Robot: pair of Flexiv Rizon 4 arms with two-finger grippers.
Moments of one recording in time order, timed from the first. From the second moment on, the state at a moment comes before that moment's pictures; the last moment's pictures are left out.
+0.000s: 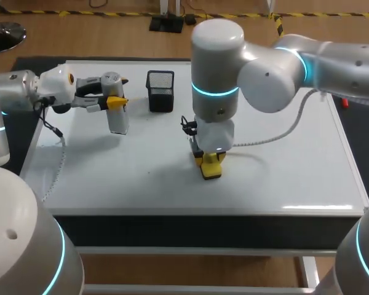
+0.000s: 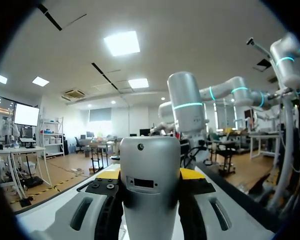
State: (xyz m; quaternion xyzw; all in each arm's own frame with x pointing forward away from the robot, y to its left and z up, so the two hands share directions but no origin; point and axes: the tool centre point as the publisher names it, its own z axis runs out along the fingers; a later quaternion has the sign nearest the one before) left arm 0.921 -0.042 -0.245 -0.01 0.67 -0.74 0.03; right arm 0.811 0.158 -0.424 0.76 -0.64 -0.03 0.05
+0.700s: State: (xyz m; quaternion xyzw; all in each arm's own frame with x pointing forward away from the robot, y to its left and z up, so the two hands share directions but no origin) left arm 0.921 -0.042 -0.245 -0.01 0.67 -0.74 0.03; right arm 0.834 0.122 -0.428 0.73 -0.68 -0.03 0.06
